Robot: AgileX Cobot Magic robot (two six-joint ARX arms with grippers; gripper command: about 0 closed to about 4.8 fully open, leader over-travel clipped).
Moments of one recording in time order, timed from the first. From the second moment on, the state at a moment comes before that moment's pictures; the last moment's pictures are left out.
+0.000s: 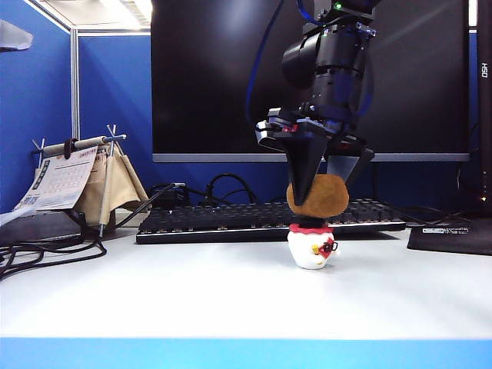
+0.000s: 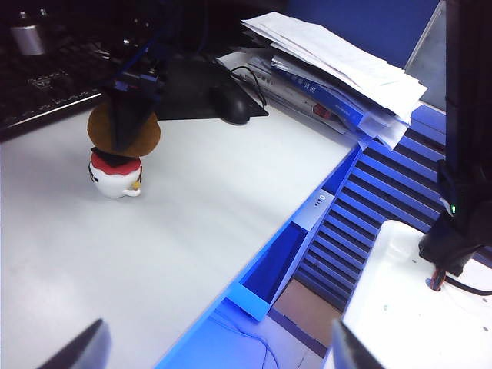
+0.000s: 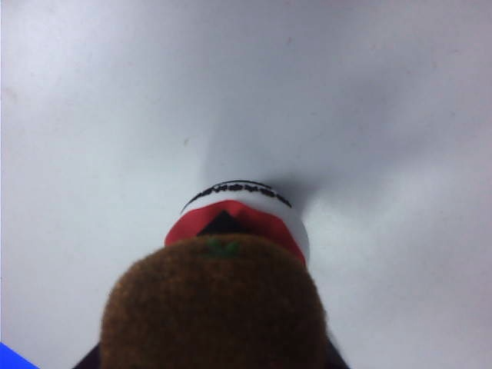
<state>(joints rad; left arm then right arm) -0.60 0.21 0.32 -0.30 0.49 -0.13 0.46 2.08 1.86 -1.25 -0.18 -0.15</state>
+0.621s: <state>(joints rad) -0.60 0.21 0.32 -0.30 0.49 -0.13 0.46 2.08 1.86 -1.24 -0.19 -0.15</state>
